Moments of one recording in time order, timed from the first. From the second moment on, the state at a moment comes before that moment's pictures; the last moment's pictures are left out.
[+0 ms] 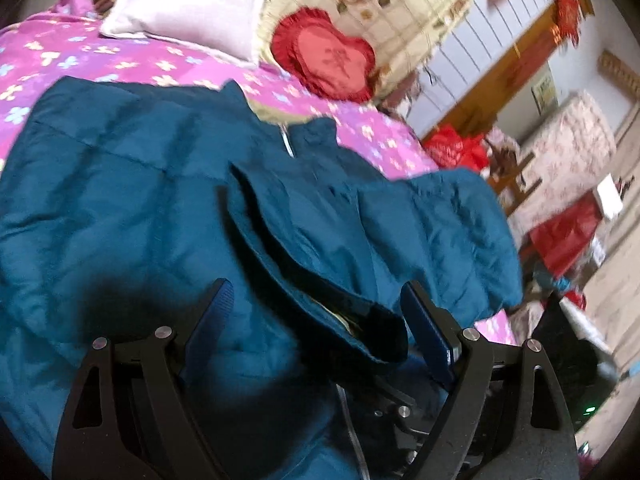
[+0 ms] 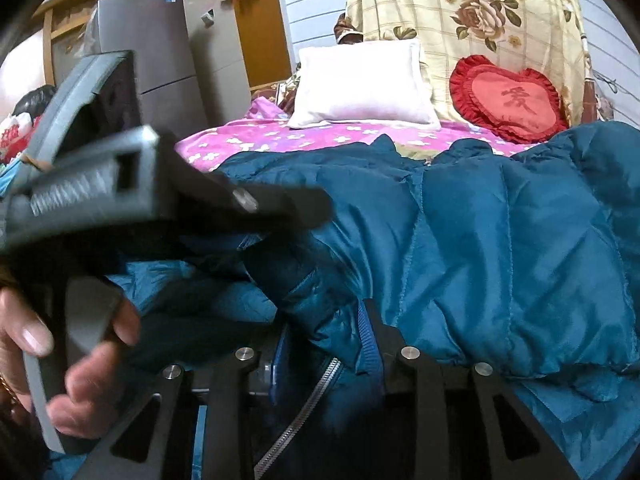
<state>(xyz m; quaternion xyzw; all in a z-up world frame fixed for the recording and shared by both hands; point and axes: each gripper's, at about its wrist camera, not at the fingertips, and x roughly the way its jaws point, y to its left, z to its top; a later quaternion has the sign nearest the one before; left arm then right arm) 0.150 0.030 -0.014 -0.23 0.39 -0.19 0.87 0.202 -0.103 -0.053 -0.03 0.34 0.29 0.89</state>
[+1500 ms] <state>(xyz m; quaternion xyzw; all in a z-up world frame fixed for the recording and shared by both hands) 0.172 0.161 -0.030 -0.21 0.36 -0.04 0.91 0.190 -0.208 -0.075 0.02 0.43 0.19 0.88</state>
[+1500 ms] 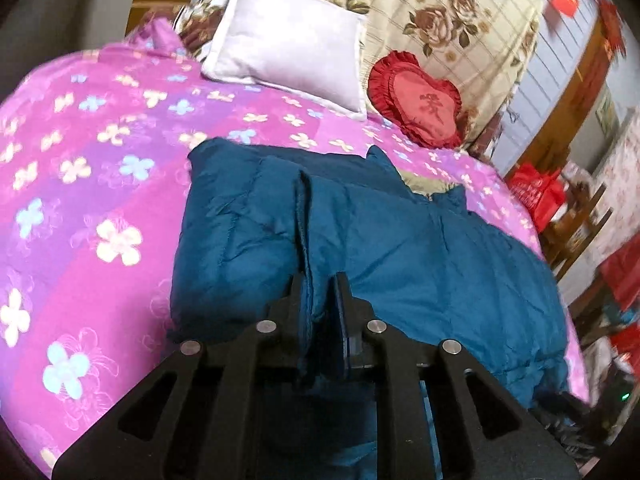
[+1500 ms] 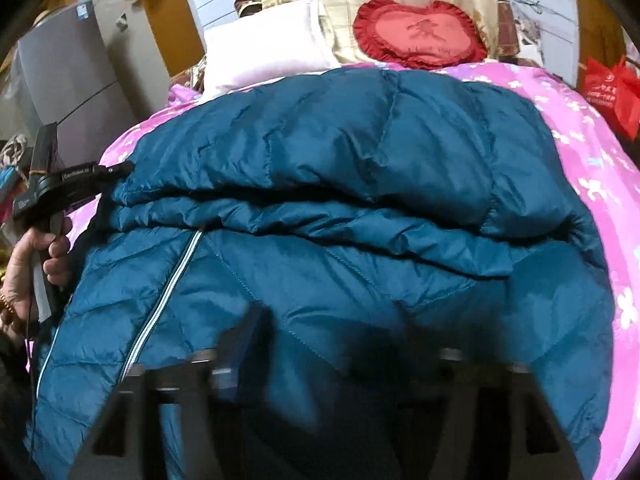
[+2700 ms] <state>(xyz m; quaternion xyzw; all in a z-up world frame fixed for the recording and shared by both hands) 0.178 0.107 -0.041 -0.06 0.41 0.06 0.91 0.267 -0.281 -0.063 0.13 0.42 0.04 0.90</state>
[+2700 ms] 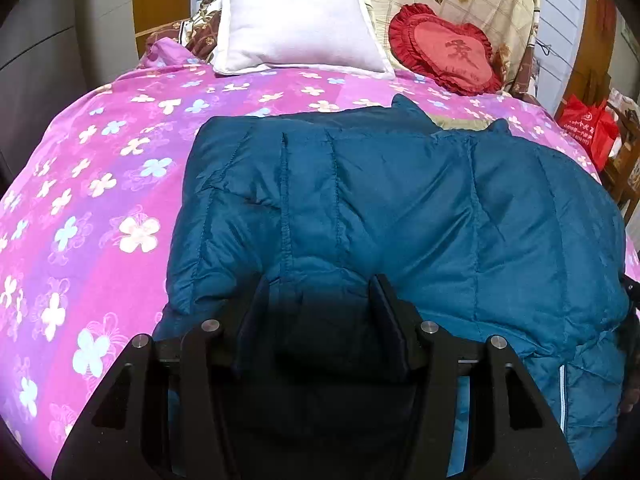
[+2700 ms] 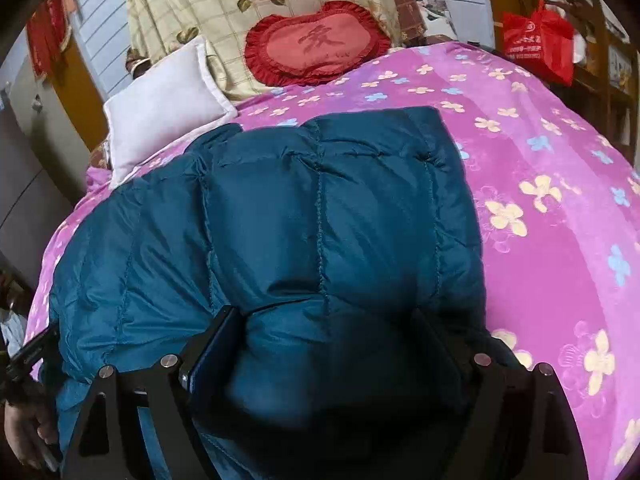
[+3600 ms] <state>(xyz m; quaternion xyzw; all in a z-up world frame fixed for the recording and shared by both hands) 0.175 0.102 -0.044 -0.06 0.41 0.07 0.91 0.292 -0.159 -0.009 0.08 0.33 0.11 0.94</state>
